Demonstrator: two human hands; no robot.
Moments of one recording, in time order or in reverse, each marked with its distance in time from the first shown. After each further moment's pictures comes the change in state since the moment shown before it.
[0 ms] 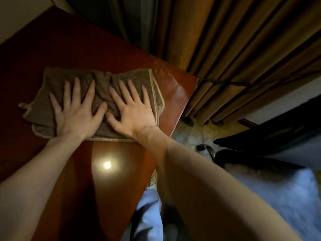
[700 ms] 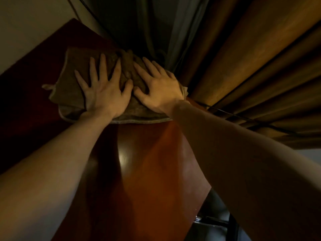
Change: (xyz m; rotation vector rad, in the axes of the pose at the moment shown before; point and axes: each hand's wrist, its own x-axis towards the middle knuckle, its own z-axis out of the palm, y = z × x) left_hand 0.198 0.027 -0.008 0.033 -0.039 -0.119; right_hand 0.212 0.090 -0.010 0.103 -0.081 -0.077
